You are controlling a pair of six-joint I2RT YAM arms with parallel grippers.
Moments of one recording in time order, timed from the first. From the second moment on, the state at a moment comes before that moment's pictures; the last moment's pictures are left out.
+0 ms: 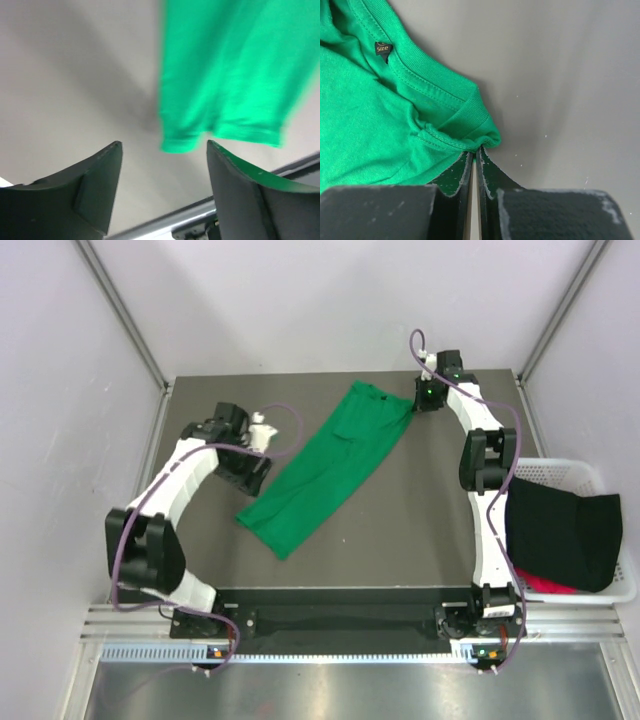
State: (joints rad) left arm -0.15 1.59 1.26 -0.97 0.14 0.37; right arm 0.06 2.60 2.36 -0.65 -0.29 -0.04
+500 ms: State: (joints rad) left arm -0.63 1.53 1.10 -1.00 0.15 0.37; right arm 0.07 2.59 2.33 -0.59 -0.29 -0.04
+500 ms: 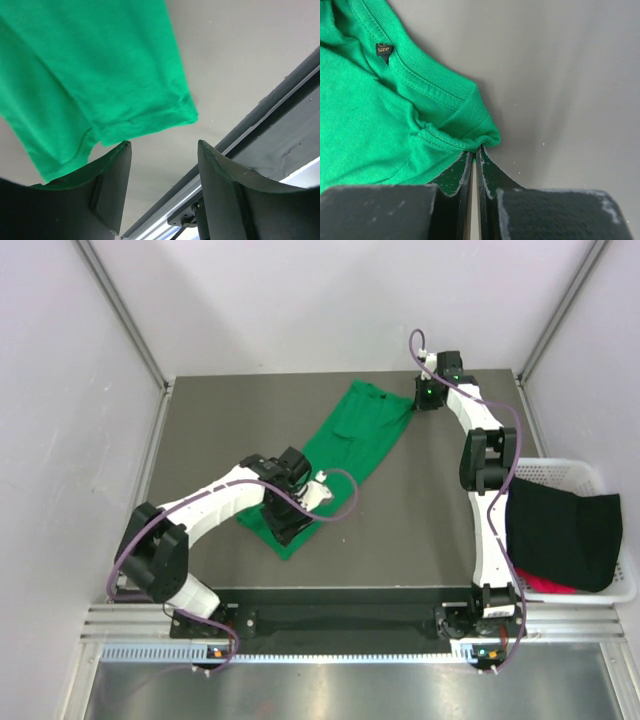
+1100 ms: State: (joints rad) left arm -0.73 1.72 1.07 -0.95 0.16 0.35; right arm 0.07 2.59 2.33 -0.59 -0.29 -0.05
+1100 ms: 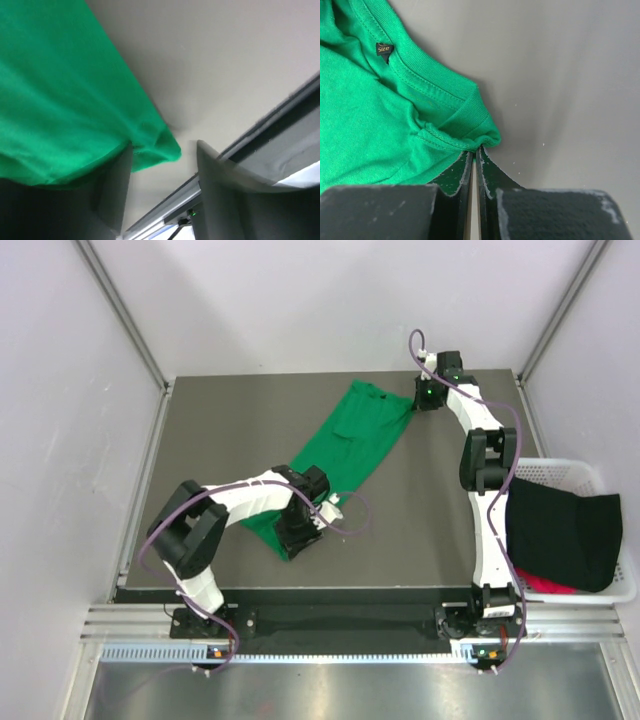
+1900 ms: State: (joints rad) left arm -1.03 2.07 1.47 -1.09 0.27 0.34; right arm 0.08 2.64 2.40 -0.56 -0.26 -0.08
